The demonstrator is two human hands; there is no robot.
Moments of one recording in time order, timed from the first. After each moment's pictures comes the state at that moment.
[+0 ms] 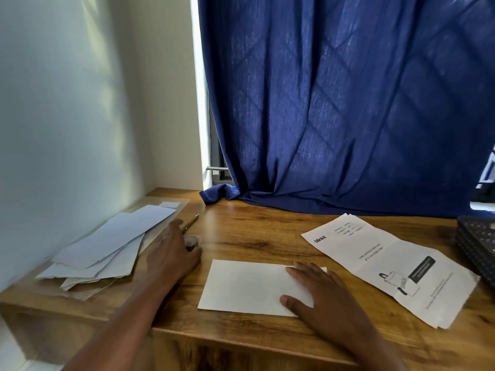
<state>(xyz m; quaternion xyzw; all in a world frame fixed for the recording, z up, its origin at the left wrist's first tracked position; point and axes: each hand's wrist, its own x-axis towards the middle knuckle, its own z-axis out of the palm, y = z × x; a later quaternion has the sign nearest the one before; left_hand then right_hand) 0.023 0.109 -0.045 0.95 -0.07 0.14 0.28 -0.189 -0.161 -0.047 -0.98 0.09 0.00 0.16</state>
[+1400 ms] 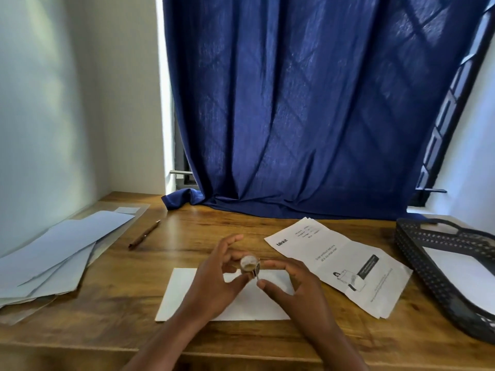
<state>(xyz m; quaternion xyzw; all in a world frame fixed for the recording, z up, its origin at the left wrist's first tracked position) -0.087 0.000 -0.047 0.75 -0.38 0.05 0.54 -0.207 -0.166 -0.036 -0.87 0.10 -0.26 0.39</state>
